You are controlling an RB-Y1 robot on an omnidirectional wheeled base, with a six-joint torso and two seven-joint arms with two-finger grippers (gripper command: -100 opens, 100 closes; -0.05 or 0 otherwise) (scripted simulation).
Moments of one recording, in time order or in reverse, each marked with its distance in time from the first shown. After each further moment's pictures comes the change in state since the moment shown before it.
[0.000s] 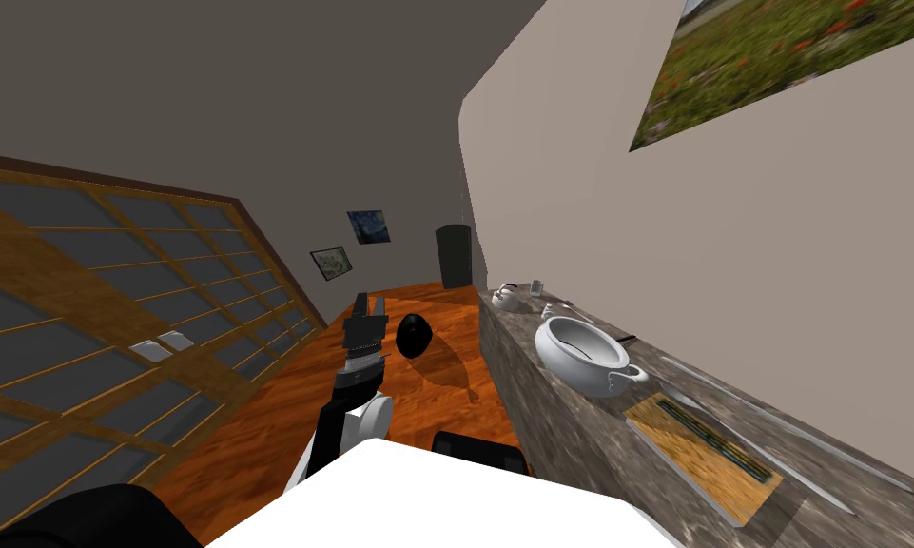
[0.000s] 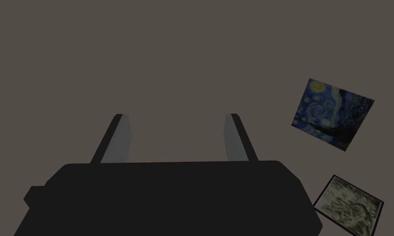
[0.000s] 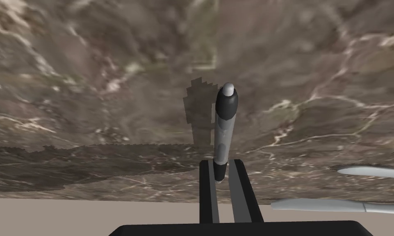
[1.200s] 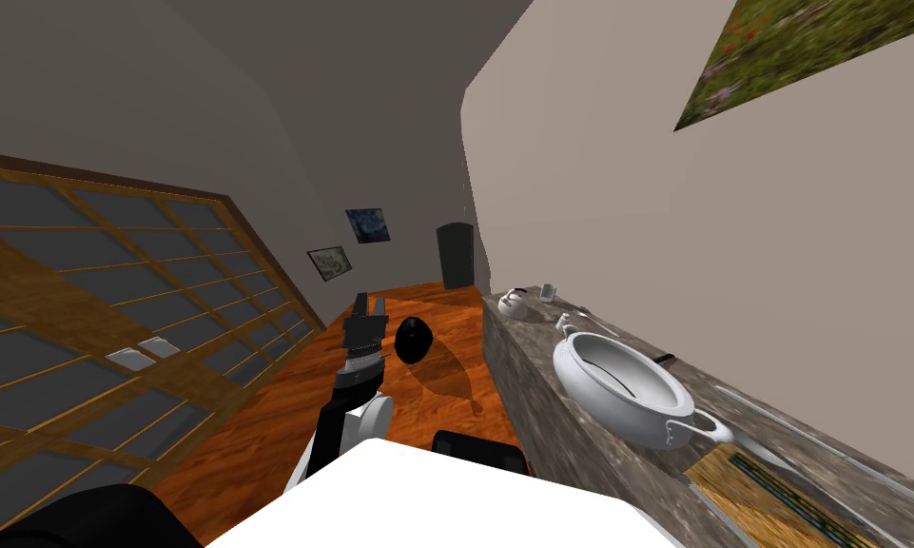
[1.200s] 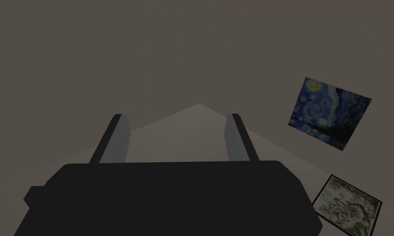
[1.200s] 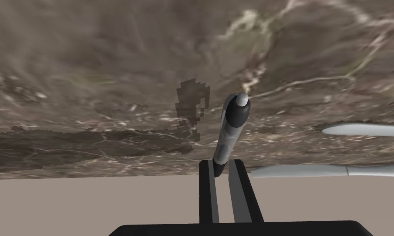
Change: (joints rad) left arm 0.000 0.000 0.000 0.000 0.000 0.000 0.000; right arm 0.103 0.126 -0.066 0.234 0.340 -0.269 -0.217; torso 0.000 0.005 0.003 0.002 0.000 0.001
